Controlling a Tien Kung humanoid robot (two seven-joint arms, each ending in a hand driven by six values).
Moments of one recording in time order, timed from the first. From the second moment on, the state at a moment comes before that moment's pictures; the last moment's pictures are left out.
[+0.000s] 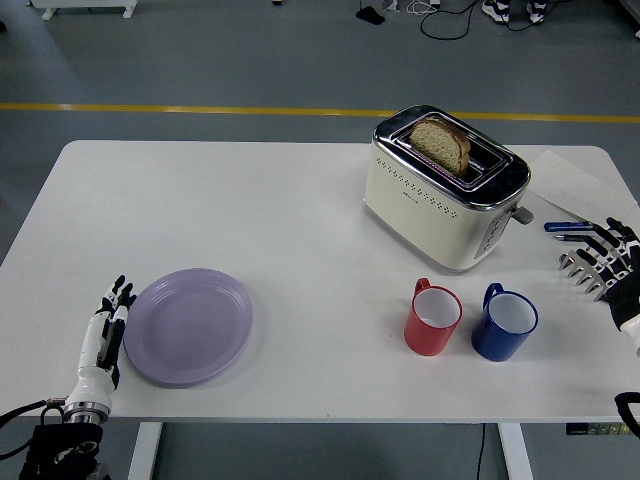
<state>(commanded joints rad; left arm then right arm) -0.06 0.13 -1.09 -0.92 0.94 0.31 -0.58 0.06 -0.16 1.56 1.24 -0.70 -0.07 0.11</state>
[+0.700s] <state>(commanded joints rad) -0.08 0.14 -1.01 -0.97 0.83 0.26 -0.59 0.07 -0.16 1.56 1.24 -0.70 -0.07 0.11</state>
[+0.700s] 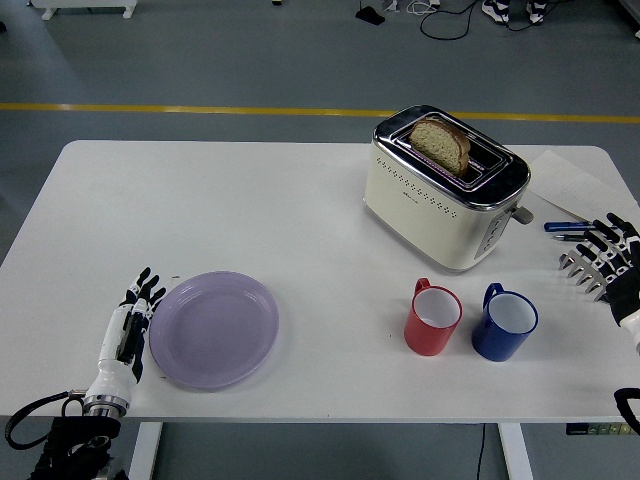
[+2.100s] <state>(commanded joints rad) -0.10 0.15 -0.93 -1.02 0.60 0.18 -0.58 0.08 -0.16 1.56 1.24 -0.70 -0.07 0.11</state>
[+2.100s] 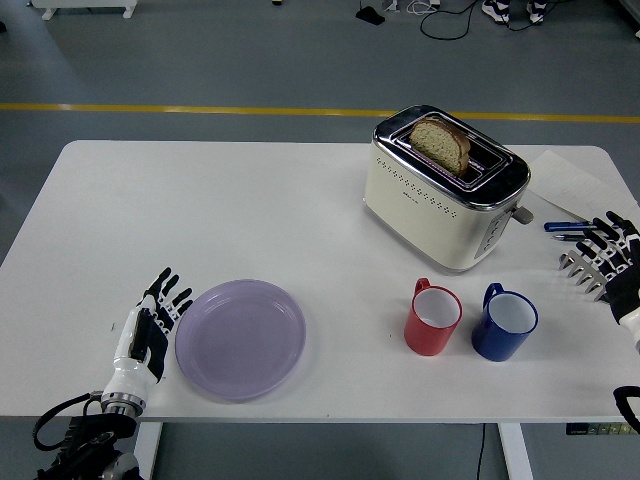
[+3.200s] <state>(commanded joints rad) -0.17 0.12 -0.84 -0.95 0.54 0.14 -0.57 0.07 -0.16 1.55 1.24 -0.70 -0.07 0.11</state>
